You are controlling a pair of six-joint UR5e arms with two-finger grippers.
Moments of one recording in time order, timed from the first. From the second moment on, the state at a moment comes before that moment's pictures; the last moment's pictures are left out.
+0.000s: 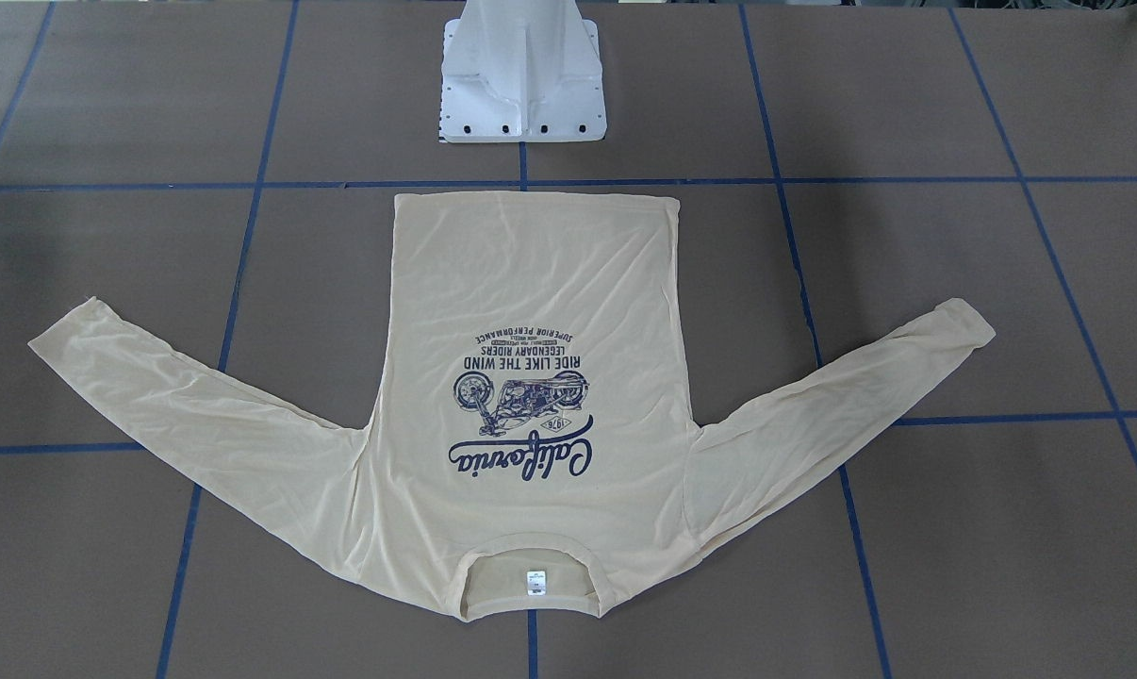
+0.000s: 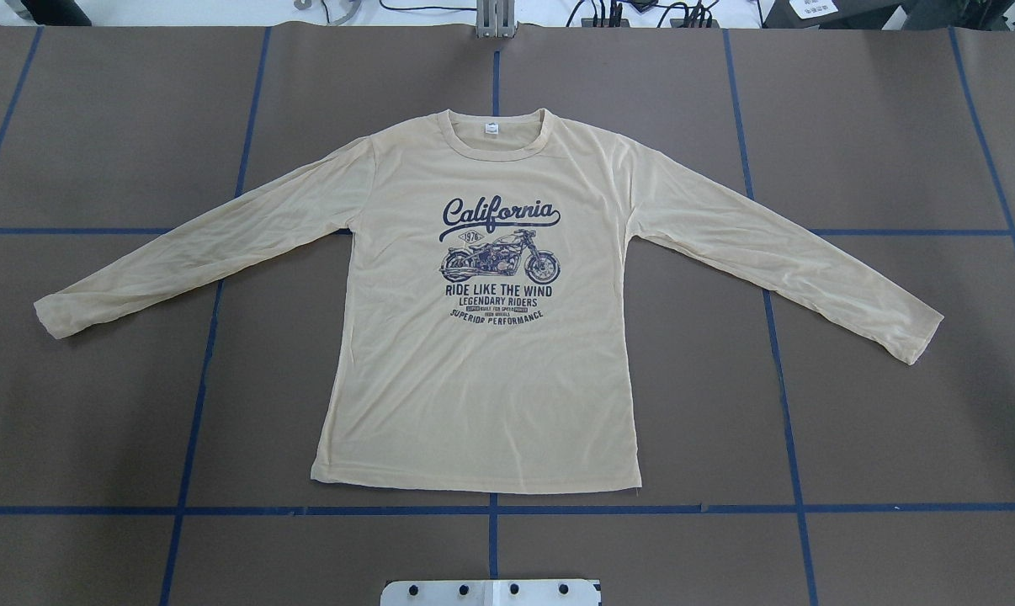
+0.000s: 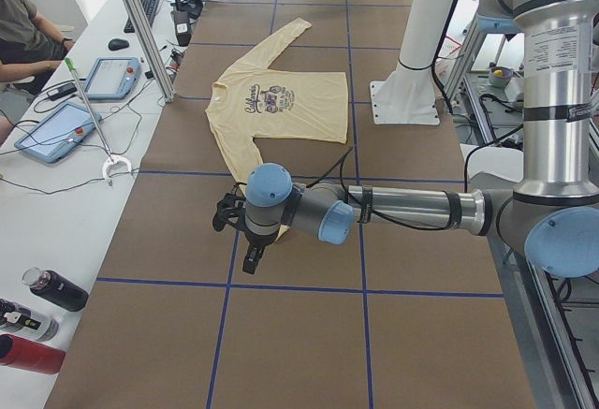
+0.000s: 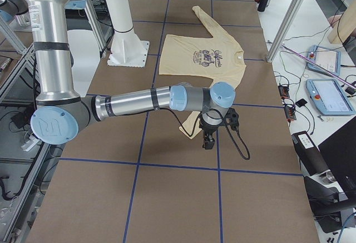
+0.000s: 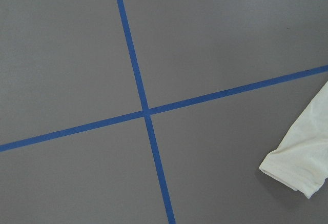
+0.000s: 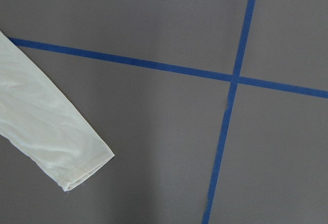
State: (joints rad) left arm -1.51 -1.47 -1.71 -1.88 -2.36 -0.04; right arm 1.48 -1.51 1.72 -1.82 2.36 -0.13
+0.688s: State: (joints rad) left arm -1.51 -1.45 -1.72 -1.89 -2.35 -0.03; right arm 1.48 -1.51 1.73 -1.83 2.37 -0.13
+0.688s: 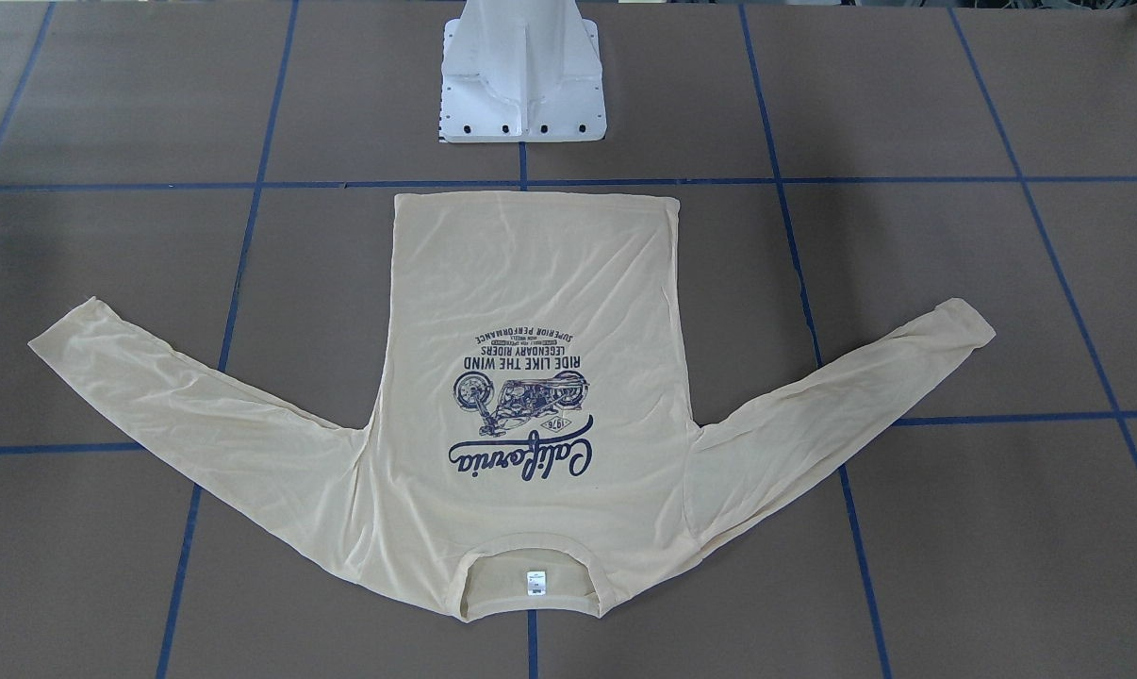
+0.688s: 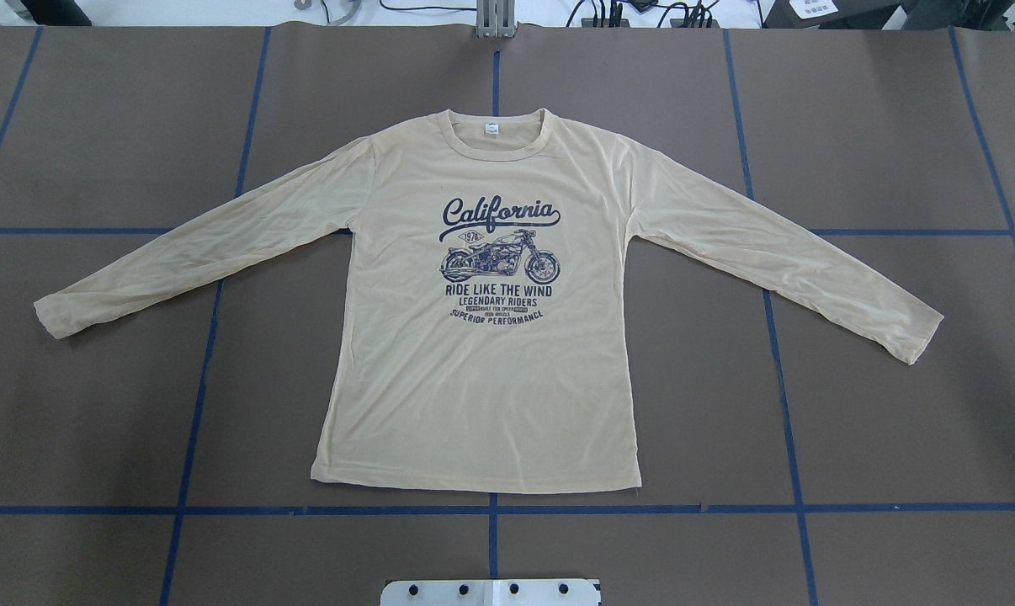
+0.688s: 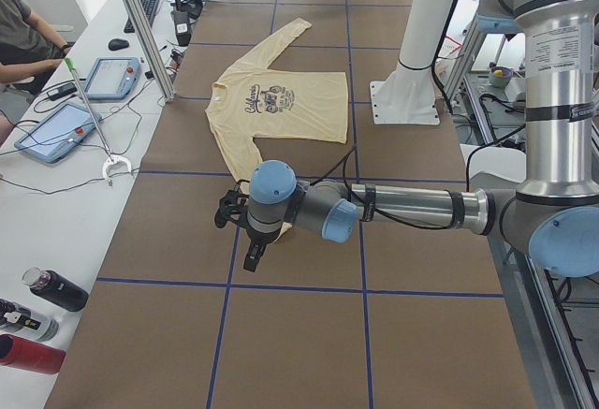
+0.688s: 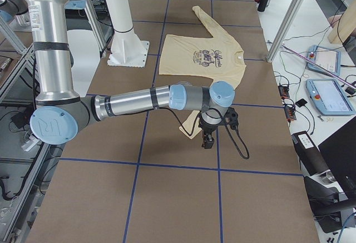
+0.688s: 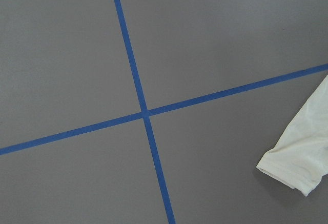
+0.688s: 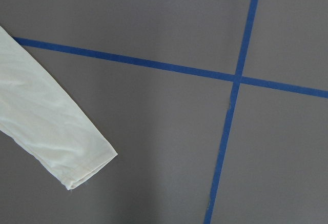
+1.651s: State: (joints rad) left arm -1.50 -1.45 -1.73 -1.89 -2.36 -0.03; right arm 1.44 -1.51 1.65 -1.70 2.41 -0.12
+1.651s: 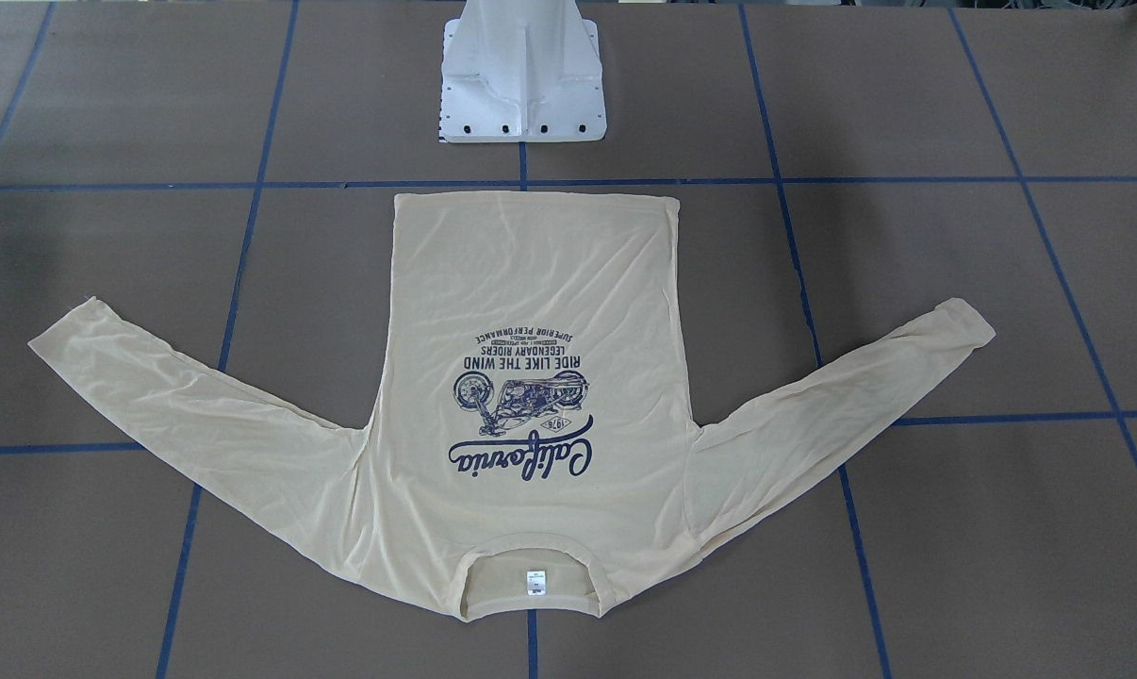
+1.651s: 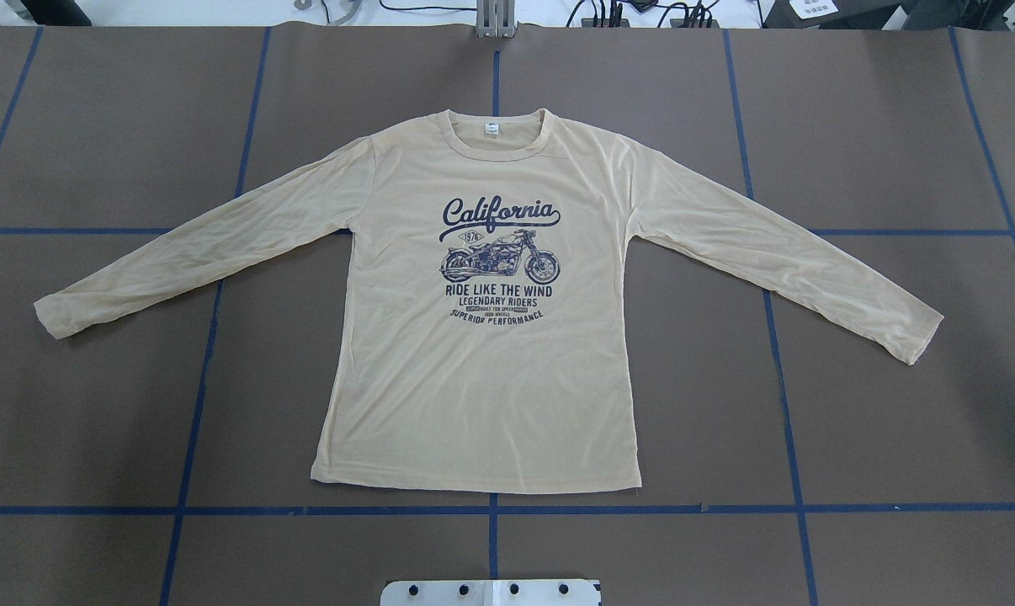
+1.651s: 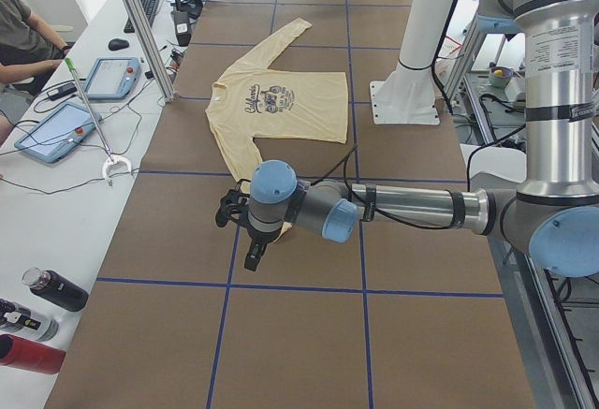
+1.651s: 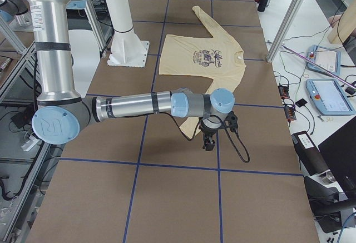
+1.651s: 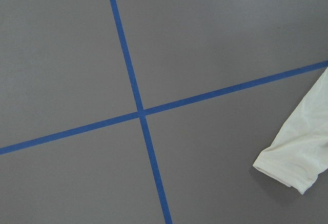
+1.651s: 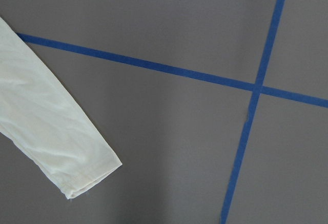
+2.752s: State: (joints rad) left arm -1.50 -1.45 -1.75 -1.90 -2.37 -0.03; right arm 1.18 -1.54 1.45 -1.12 2.42 0.53
